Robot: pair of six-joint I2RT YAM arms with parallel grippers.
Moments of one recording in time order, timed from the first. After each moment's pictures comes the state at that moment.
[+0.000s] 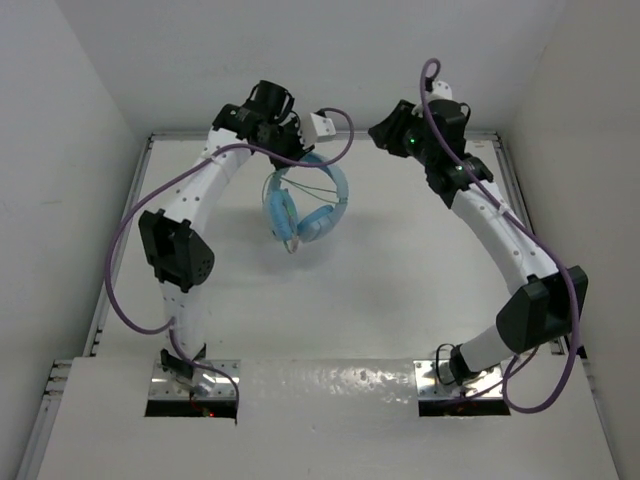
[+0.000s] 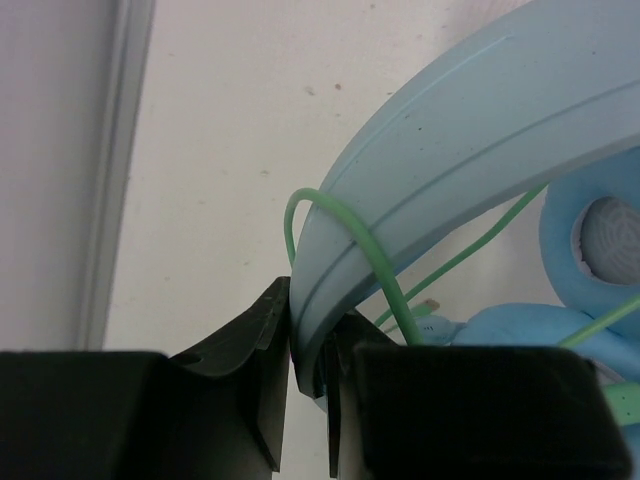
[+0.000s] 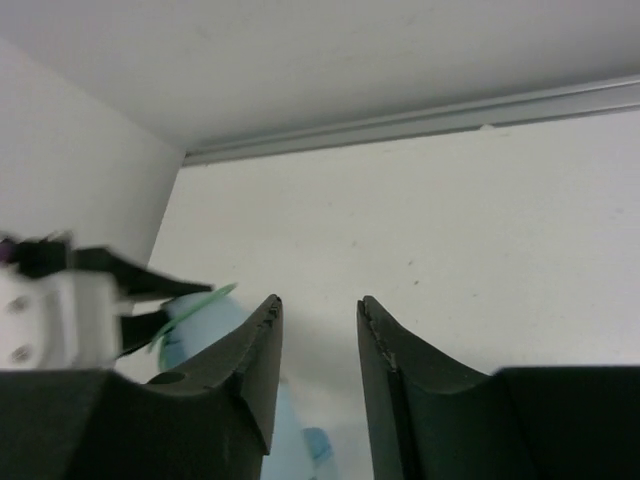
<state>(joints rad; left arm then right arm) -0.39 2.03 2.17 -1.07 0.32 0.80 0.35 1.52 1.42 -0.15 -0.06 0.52</state>
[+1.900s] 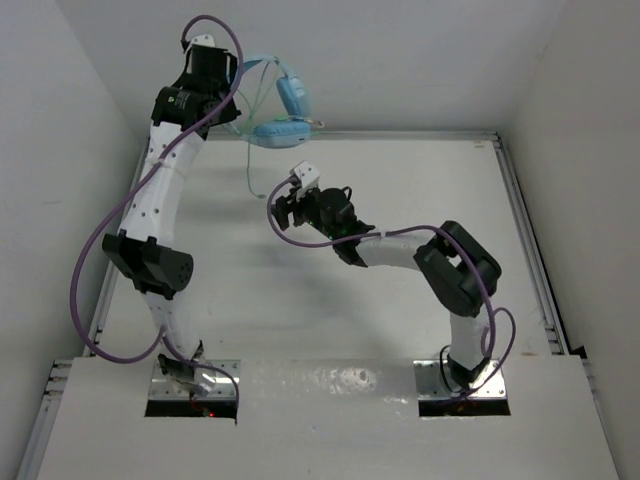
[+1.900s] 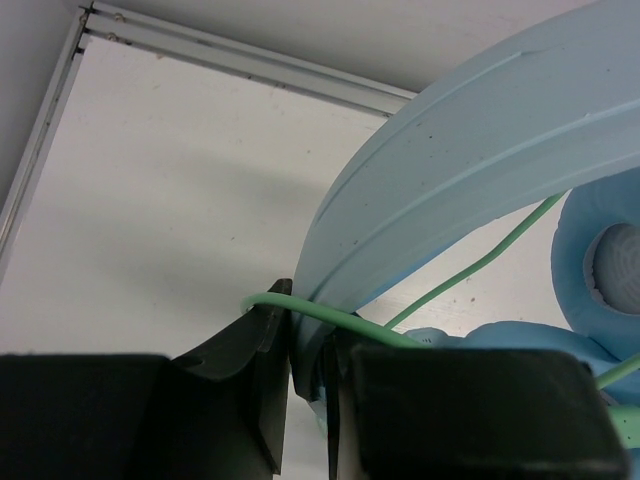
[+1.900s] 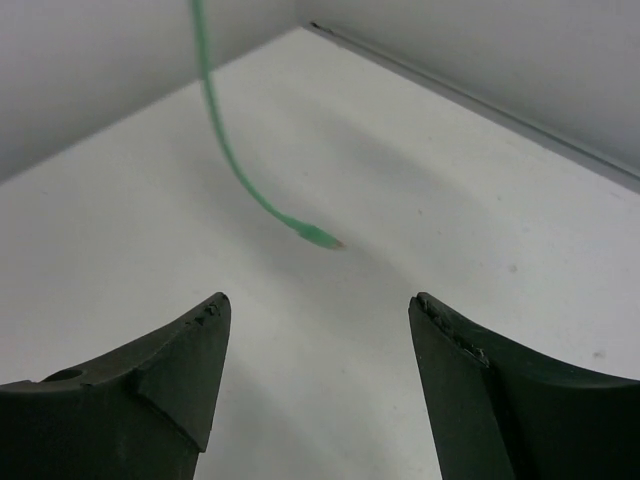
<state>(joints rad) -0.24 1.89 2.32 -1.02 -0.38 -0.38 0.78 1.90 1.08 0.77 -0.02 0.04</state>
